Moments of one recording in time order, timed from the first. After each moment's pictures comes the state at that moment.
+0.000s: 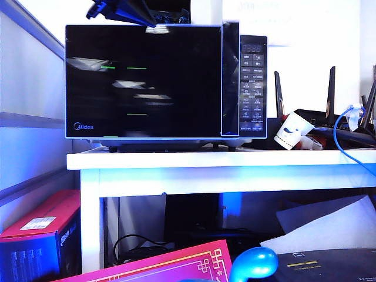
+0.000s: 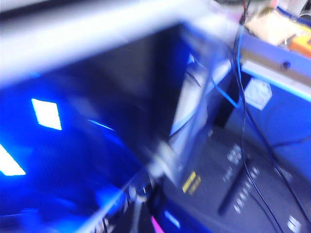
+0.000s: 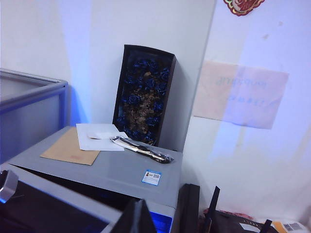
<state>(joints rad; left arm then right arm) -0.35 1.66 1.62 -0.35 0.49 0.11 0.47 1.23 2.26 -0.85 0.13 -0.18</state>
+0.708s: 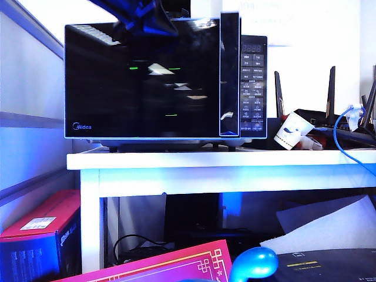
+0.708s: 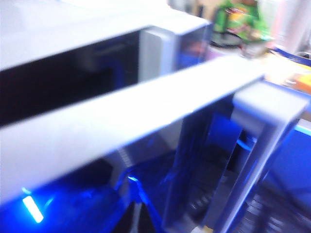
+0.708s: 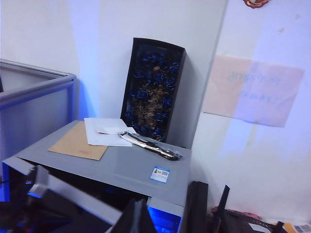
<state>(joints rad) -0.39 1.79 1.62 -0.02 0.45 0.05 0.47 1.26 2.26 -0.85 0.10 -0.18</state>
